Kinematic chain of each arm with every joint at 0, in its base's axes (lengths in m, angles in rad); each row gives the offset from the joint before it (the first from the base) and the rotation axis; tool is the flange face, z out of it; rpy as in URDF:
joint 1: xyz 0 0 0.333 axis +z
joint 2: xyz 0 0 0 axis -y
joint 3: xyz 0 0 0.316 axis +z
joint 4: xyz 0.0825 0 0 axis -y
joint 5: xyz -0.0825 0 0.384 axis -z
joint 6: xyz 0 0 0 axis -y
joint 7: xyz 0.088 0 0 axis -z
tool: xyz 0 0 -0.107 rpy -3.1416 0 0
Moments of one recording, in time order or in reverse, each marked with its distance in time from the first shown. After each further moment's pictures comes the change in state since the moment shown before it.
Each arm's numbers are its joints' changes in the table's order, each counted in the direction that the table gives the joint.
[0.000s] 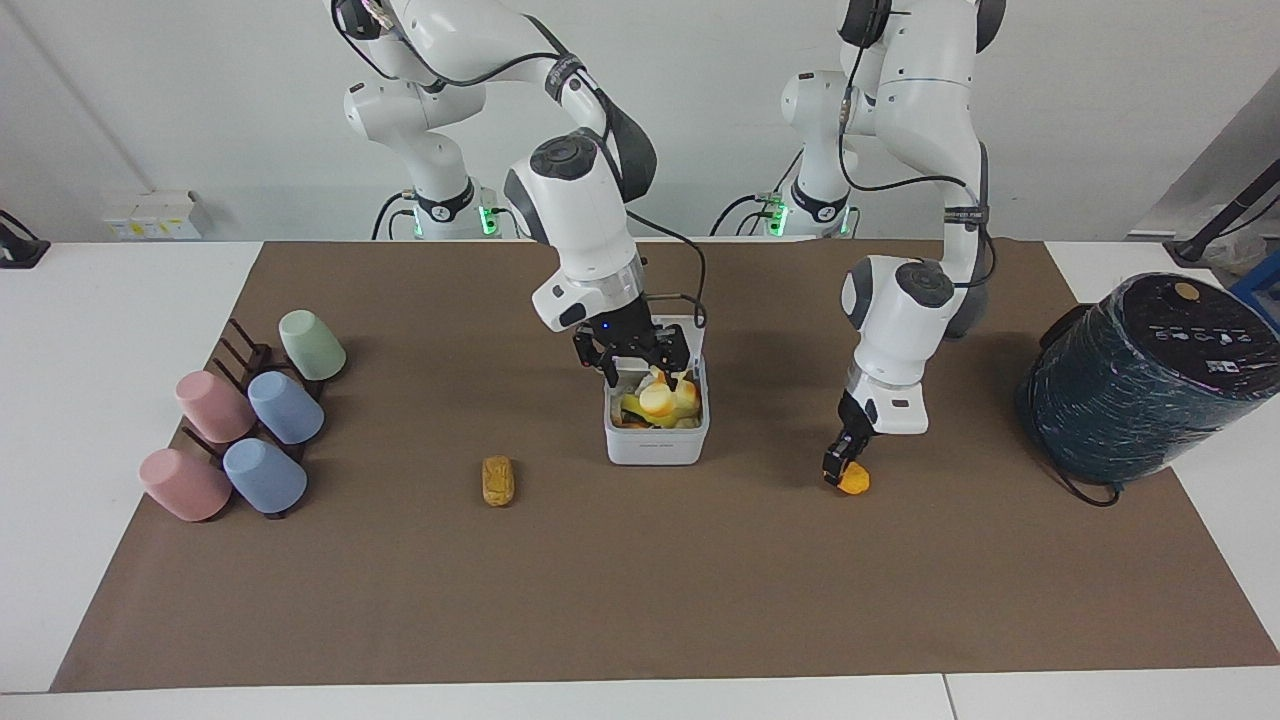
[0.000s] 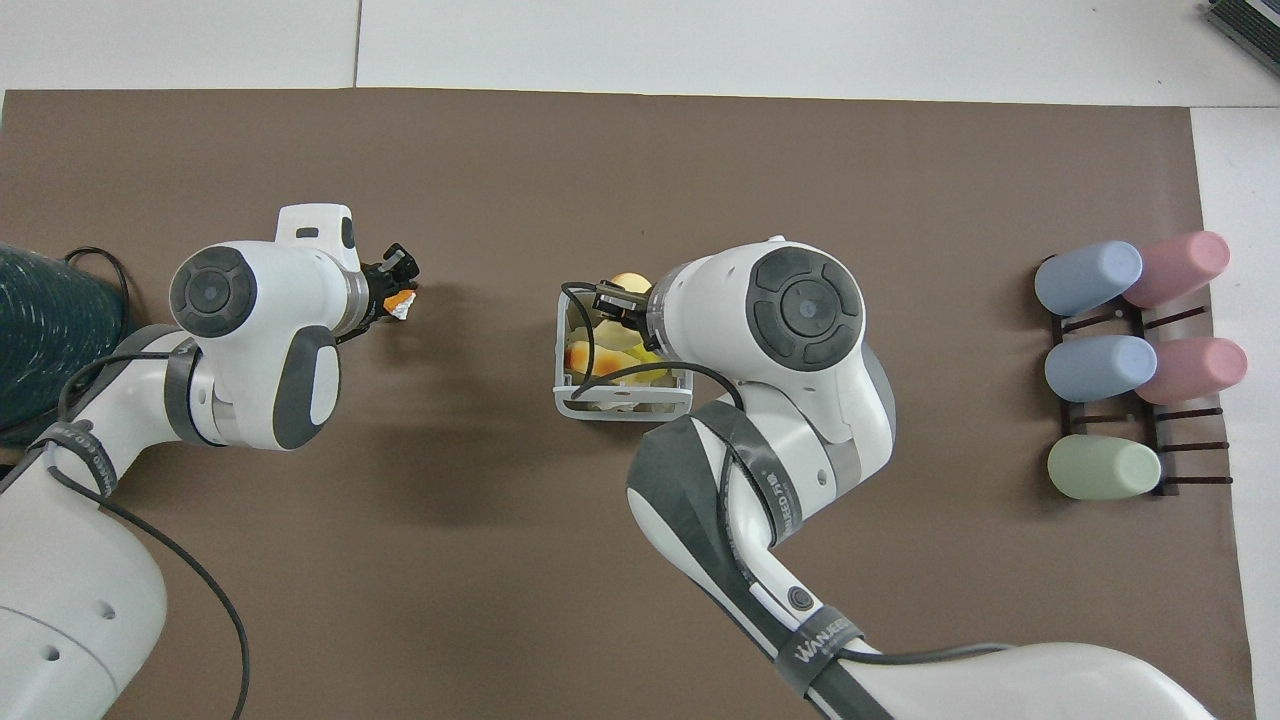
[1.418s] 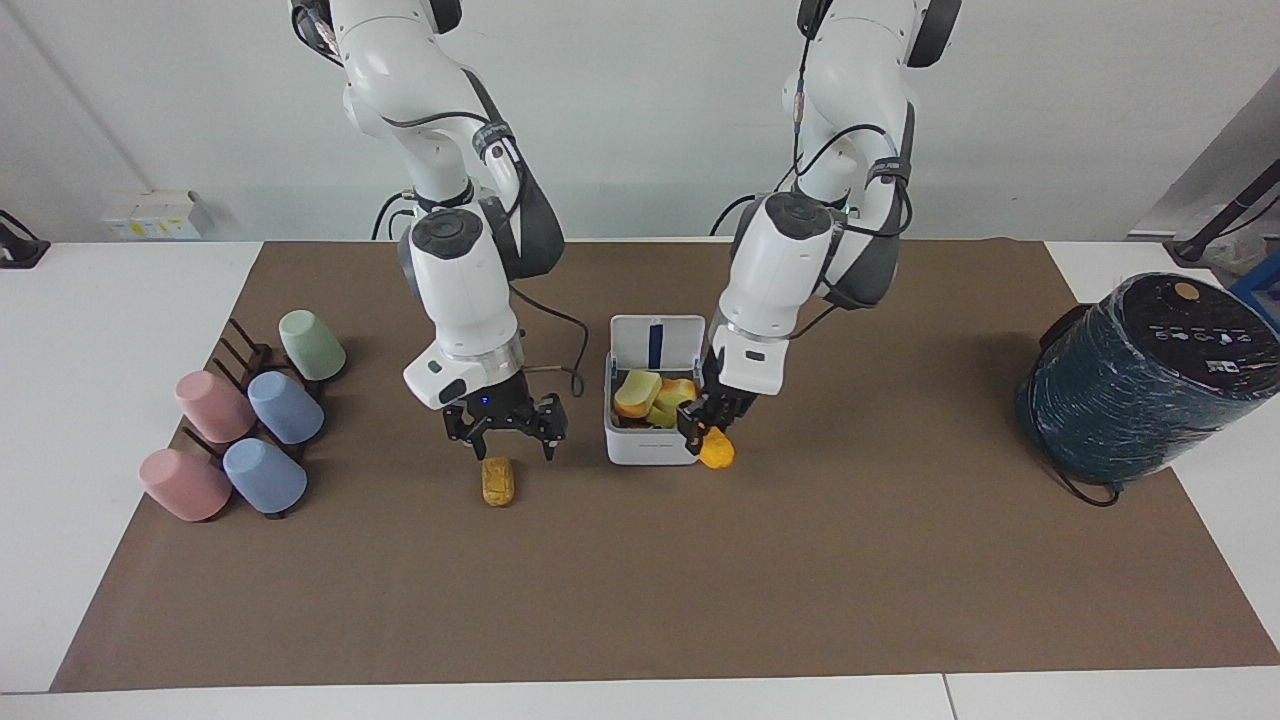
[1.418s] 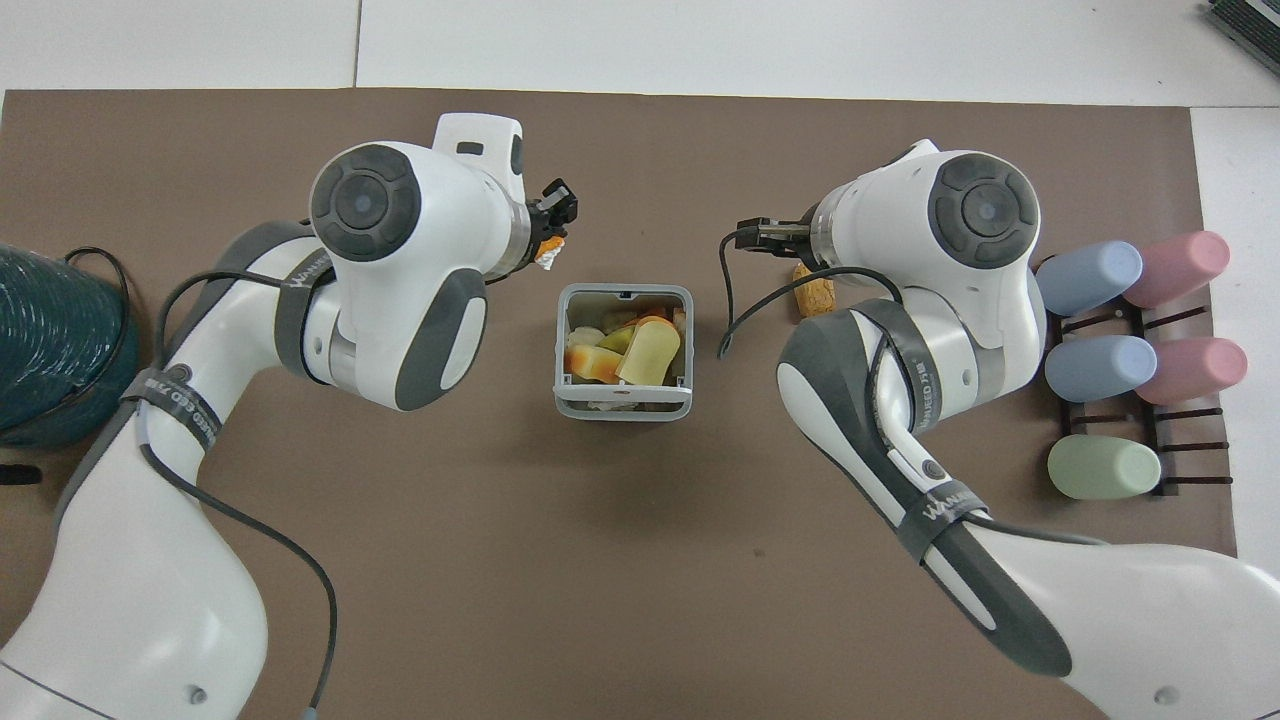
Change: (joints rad) left arm -0.376 -0.032 -0.020 0.351 0.058 -0.413 -0.131; right arm -0.233 -0.104 -0.015 -0.010 0.173 0.012 -0.492
